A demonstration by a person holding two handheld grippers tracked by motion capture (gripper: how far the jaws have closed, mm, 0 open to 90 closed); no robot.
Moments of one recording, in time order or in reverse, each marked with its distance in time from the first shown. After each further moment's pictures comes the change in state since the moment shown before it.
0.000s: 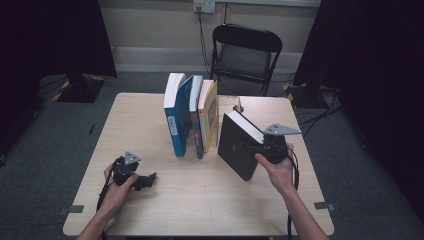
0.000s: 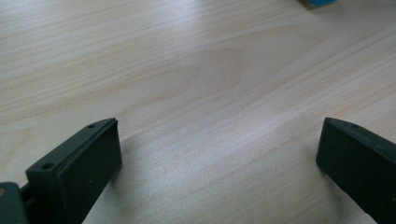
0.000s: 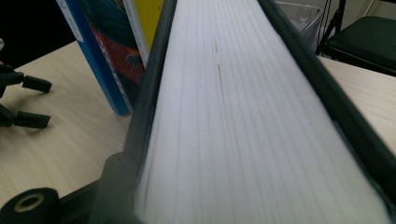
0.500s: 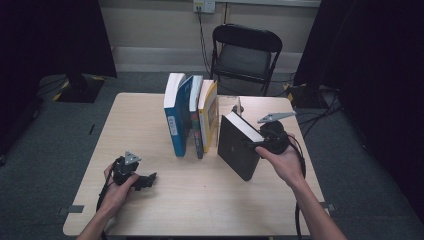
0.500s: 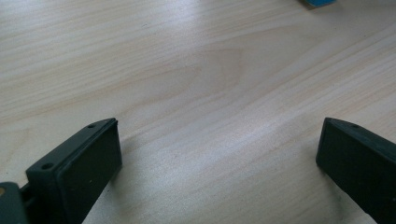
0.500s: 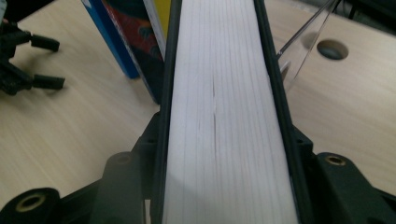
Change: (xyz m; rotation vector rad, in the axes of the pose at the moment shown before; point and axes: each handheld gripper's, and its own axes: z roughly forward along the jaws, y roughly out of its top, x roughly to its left) left arm 0.000 0.000 0.000 0.001 0.000 -0.001; right arm 0.005 0.044 -0.011 0.264 0.024 -0.020
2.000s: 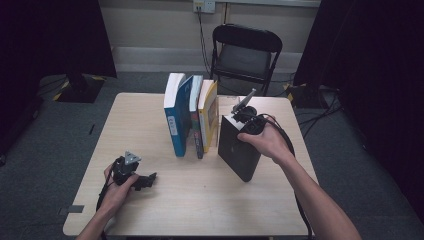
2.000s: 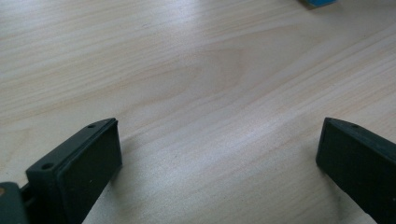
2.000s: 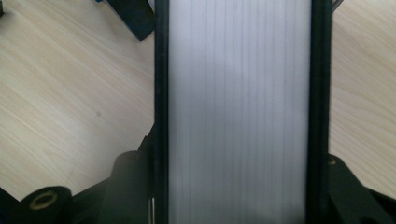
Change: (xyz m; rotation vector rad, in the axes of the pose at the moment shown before) left arm 0.000 0.000 0.000 -0.002 0.001 0.000; right arm 0.014 0.063 0.044 0.508 -0.078 0.000
